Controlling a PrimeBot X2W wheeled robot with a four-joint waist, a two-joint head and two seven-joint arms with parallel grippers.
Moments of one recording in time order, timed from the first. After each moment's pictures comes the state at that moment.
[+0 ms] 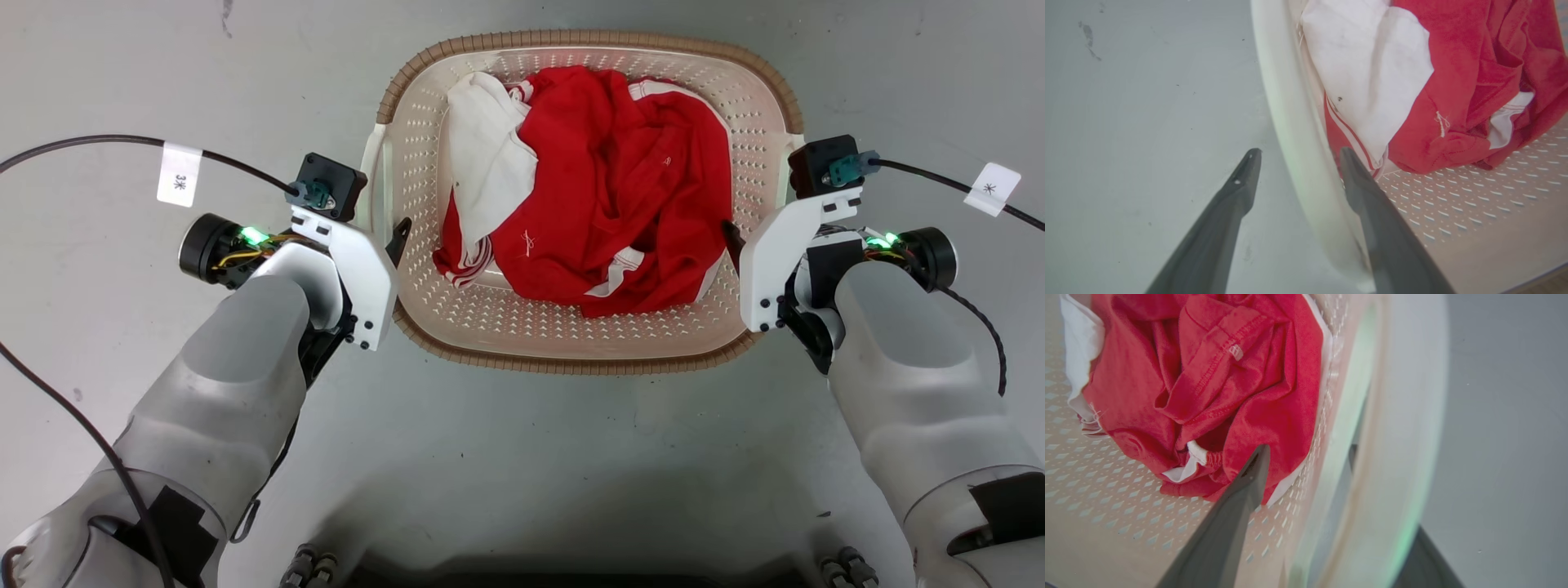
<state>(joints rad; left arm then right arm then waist) -1.00 0.26 -0.86 1.09 -0.65 -0.13 -0.04 -0.97 -0.05 0.15 1.21 0.10 0.13 0.11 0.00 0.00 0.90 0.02</state>
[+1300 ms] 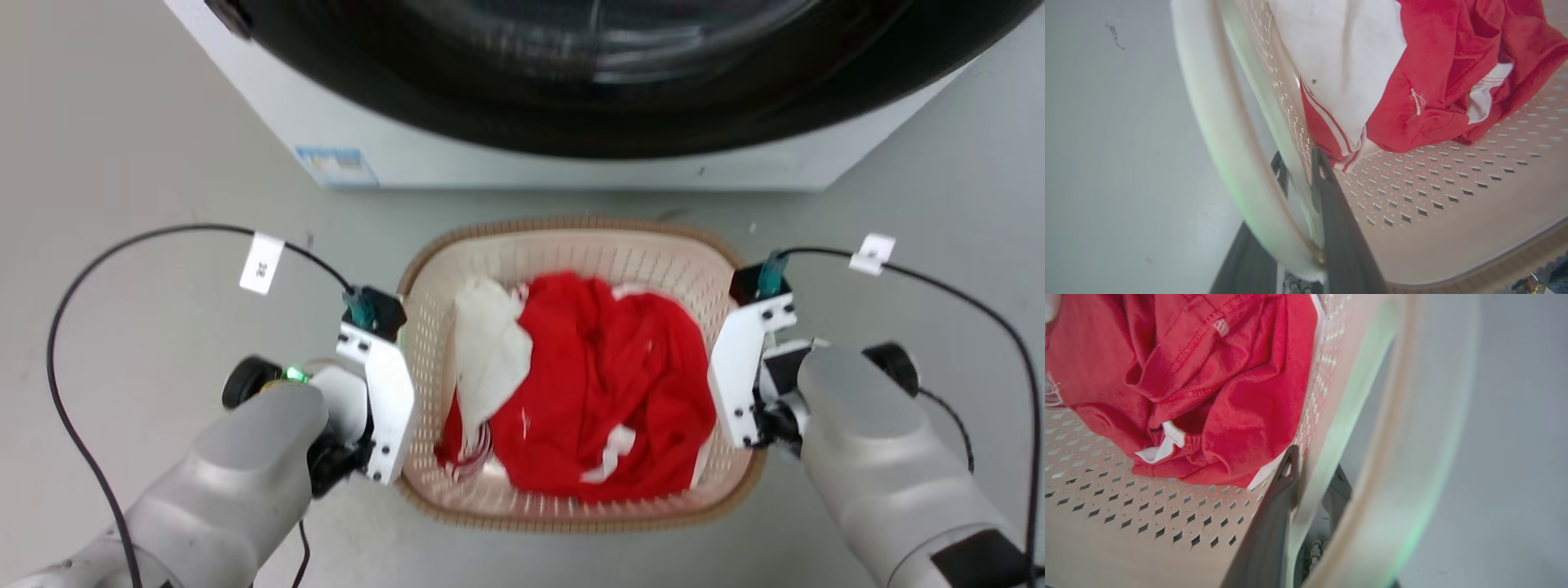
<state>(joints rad) -0.89 0.38 -1.26 0.87 -1.08 -0.13 0.31 -0.87 -0.04 0.35 1.25 0.21 0.13 0.51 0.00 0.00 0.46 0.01</state>
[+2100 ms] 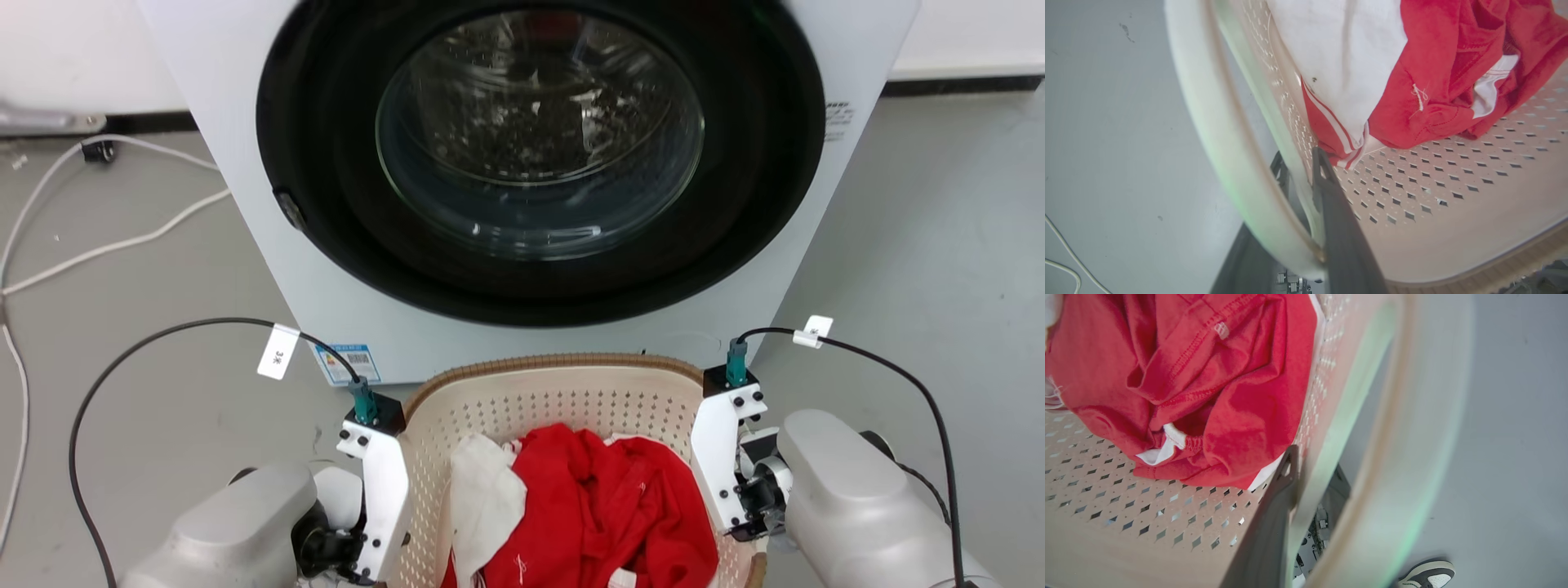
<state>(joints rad) -0.73 0.47 -1.28 0.70 -1.22 -0.12 0.58 -0.74 -0.05 0.57 1.18 0.45 0.13 0.82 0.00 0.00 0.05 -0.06</state>
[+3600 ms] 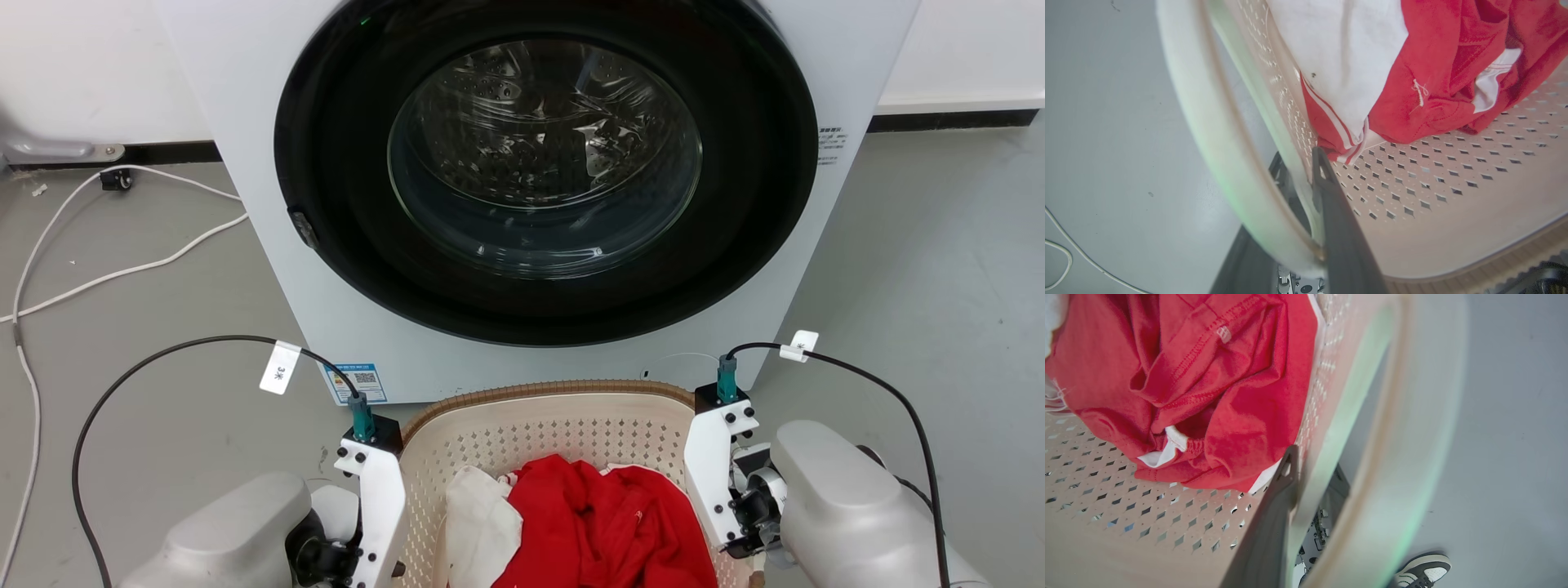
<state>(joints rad) -0.70 0.48 -1.28 0.68 -1.28 -0.12 0.68 -0.73 -0.05 0.67 1.18 0.56 0.13 0.87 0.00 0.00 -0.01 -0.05</state>
